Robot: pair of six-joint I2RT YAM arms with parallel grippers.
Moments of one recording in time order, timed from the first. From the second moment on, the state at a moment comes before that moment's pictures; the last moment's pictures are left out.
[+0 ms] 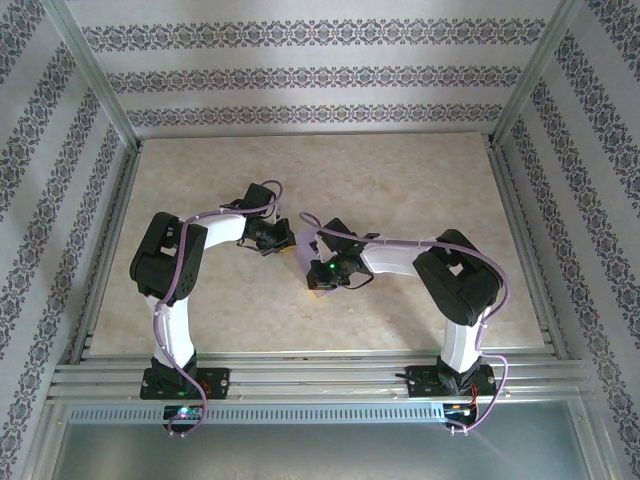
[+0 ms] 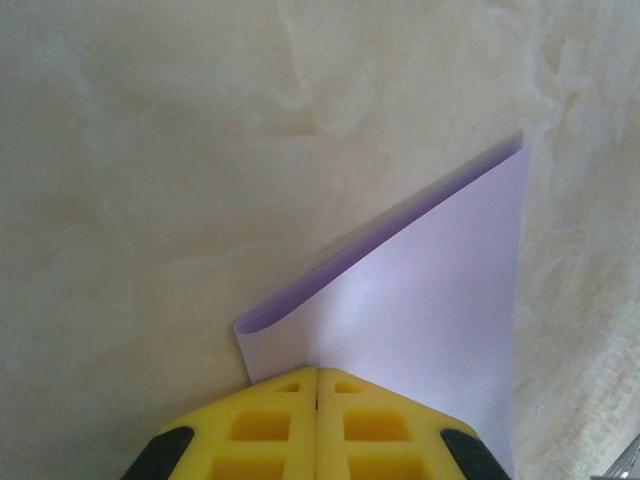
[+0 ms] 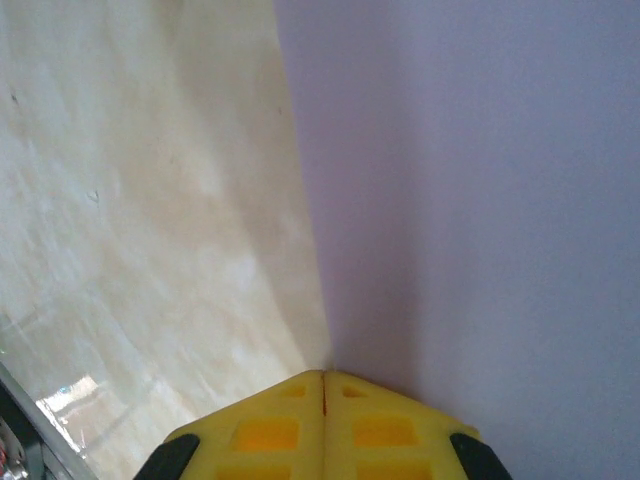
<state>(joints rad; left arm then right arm) -0.33 1.97 1.16 -0.32 0.49 -0.69 0.72 1.85 0.99 -0.29 -0.48 0.61</state>
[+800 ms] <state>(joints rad) -0.35 1.97 1.18 -0.34 0.50 -0.63 0.72 1.79 1.03 -0.30 -0.43 0.58</state>
